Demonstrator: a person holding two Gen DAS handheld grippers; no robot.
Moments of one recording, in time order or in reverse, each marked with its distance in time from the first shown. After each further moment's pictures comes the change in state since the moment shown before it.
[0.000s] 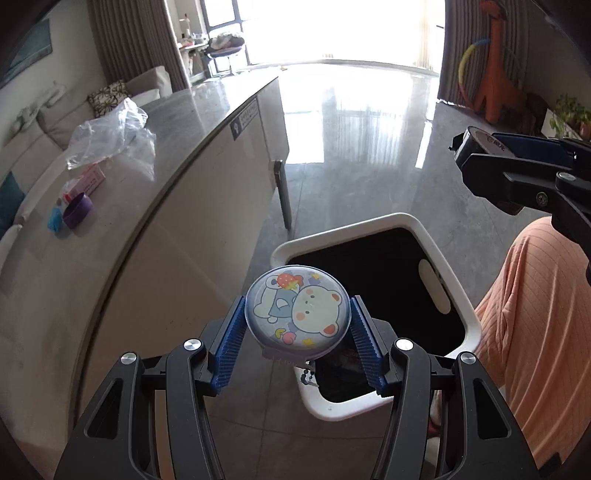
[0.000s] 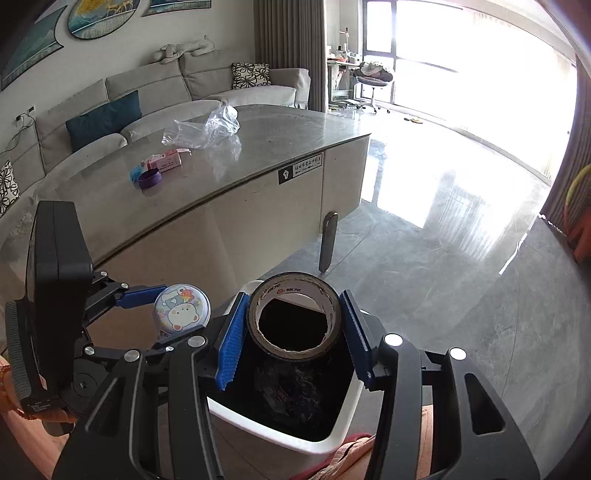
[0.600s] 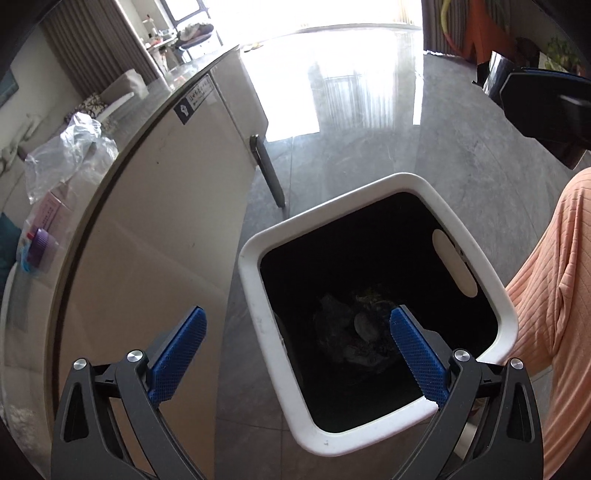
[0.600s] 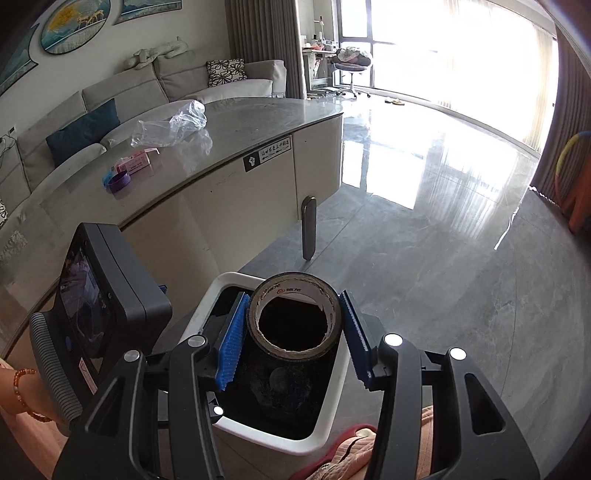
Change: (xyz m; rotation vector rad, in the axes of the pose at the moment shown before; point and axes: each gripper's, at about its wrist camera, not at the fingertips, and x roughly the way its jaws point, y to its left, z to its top) left arm 0.056 -0.029 0.017 0.137 0.108 0.059; right arm 0.017 -0.032 -0.011 0.081 0.034 -0.024
